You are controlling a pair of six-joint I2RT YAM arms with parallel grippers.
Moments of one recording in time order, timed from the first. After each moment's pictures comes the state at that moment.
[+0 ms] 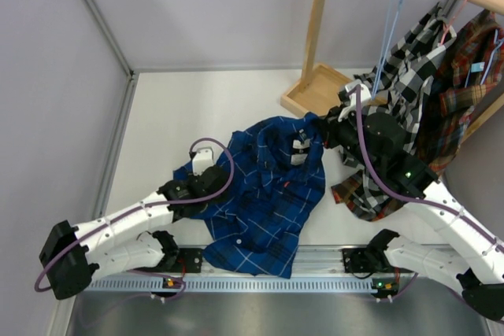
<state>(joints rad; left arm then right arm) -0.89 0.99 0.61 -0.63 -0.52 -0.87 0.70 0.90 1.03 -0.28 0.14 0.14</state>
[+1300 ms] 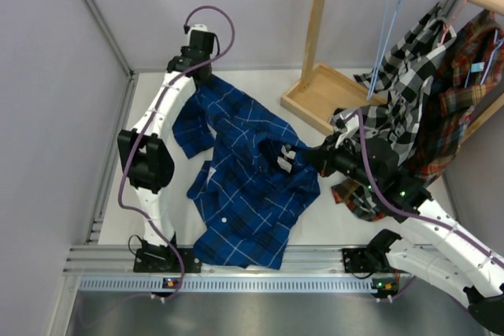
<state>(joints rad) -0.29 1.98 1.98 -0.66 -0.50 -0.20 0.70 0.75 0.74 -0.20 -0.11 0.33</state>
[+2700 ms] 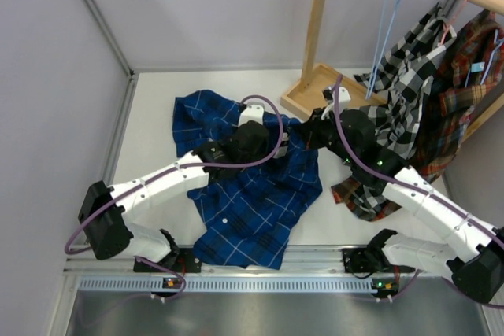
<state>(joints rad) -0.93 1.40 1.14 -0.45 -0.54 -0.48 0.68 1.04 0.95 -0.17 0.07 0.40</state>
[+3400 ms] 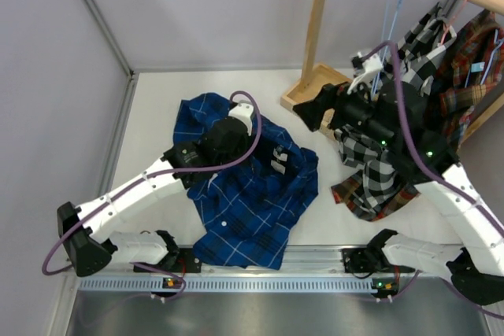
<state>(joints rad) -0.90 1.23 1.18 -0.60 -0.27 -0.43 0.66 1.04 1.36 -0.47 -0.08 0.34</state>
